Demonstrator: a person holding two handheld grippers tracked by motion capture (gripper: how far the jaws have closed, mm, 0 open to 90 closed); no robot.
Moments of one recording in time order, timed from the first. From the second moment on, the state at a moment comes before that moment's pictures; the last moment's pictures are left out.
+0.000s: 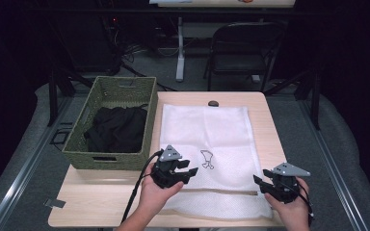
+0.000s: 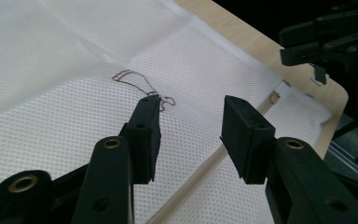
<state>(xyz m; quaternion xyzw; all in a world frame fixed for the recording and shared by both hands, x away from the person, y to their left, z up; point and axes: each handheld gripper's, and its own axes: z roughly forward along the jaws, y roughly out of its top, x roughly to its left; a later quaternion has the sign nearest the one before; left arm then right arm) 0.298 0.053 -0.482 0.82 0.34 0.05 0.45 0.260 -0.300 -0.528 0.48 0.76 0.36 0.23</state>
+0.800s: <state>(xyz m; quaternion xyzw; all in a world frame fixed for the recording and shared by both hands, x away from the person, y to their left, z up) 0.295 -0.001 -0.493 0.85 0.31 0.02 0.44 0.272 -0.317 -0.559 0.54 0.75 0.34 0.19</state>
